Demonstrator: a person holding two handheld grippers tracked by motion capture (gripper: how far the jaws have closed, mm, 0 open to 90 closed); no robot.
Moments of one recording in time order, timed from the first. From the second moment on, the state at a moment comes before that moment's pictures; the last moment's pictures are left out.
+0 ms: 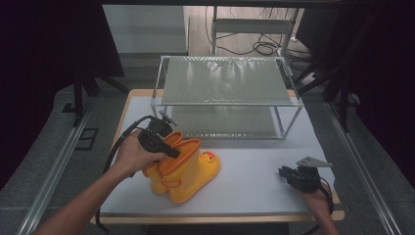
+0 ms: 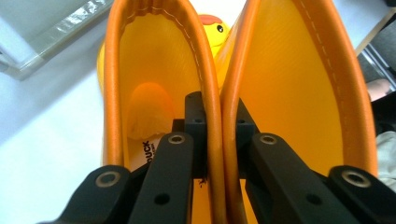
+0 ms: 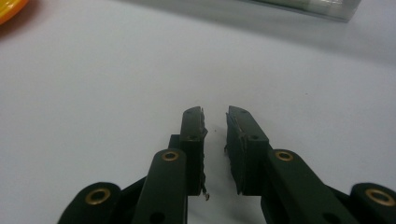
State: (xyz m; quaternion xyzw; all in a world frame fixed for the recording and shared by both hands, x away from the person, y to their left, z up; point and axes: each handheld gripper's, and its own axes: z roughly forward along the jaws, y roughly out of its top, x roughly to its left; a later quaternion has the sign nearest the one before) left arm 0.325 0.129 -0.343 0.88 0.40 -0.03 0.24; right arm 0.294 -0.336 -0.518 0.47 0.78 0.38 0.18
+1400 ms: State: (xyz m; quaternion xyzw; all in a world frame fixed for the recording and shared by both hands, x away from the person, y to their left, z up) left arm 0.326 0.093 -0.259 0.88 0.33 -0.06 0.33; right arm 0.292 -0.340 -0.516 0.47 0.76 0.39 0.19
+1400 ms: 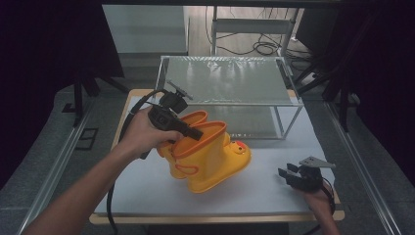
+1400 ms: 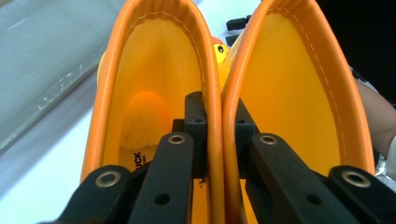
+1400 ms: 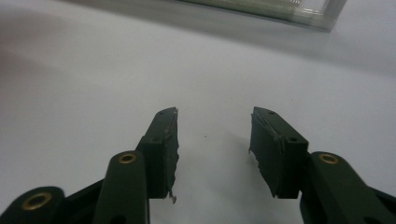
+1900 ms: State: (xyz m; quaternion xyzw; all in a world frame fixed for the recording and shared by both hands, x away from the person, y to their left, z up) left arm 0.329 0.079 -0.240 0.89 0.32 -0.05 0.33; right arm 0.293 -0.339 -0.517 0.48 0.76 0.39 0.19
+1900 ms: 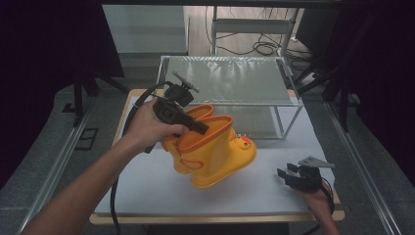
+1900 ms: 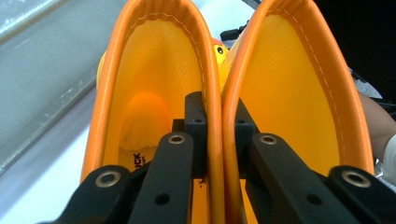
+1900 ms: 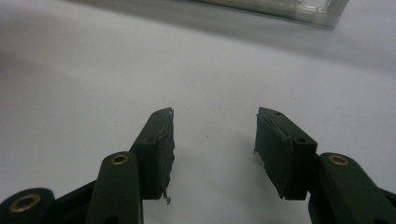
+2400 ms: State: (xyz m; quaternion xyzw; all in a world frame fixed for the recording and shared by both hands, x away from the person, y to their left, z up) left arm 0.339 0.063 -0.224 0.88 0.31 -0.06 0.34; right arm 0.293 -0.340 -0.517 0.48 0.76 0.39 0.19
